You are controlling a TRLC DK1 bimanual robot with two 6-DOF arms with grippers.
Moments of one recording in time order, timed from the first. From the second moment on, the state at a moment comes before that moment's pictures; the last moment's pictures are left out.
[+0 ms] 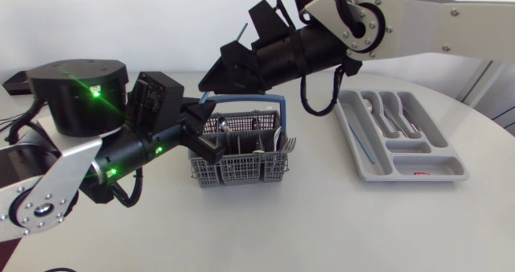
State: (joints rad) left arm -0.65 1.20 0.66 0.27 -0.13 0.18; right arm 0.60 1.71 1.46 -0.34 -0.72 0.31
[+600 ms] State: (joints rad) left arm -0.65 1.24 0.66 0.33 -0.19 0.17; right arm 0.59 1.75 1.50 -0.32 -0.81 0.36
